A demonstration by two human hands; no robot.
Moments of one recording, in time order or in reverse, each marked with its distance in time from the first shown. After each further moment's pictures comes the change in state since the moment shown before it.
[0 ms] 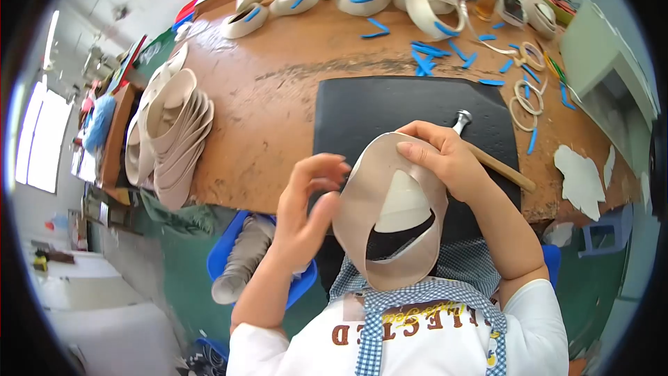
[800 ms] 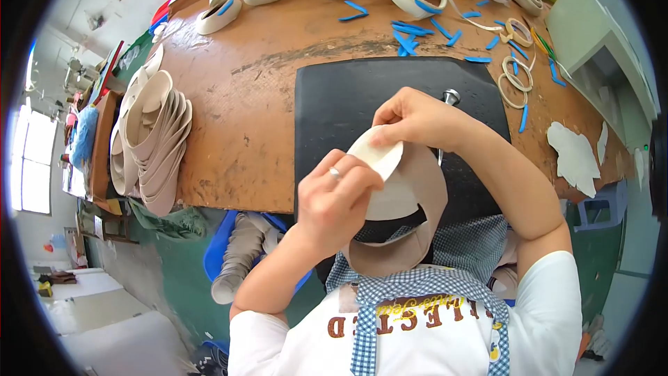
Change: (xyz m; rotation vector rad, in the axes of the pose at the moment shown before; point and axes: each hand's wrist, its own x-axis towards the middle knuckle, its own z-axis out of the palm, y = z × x) left_hand 0.024 -0.012 0.041 0.433 -0.079 0.623; right_hand 0.047 -0.009 -0.021 -0.446 -0.230 0.183
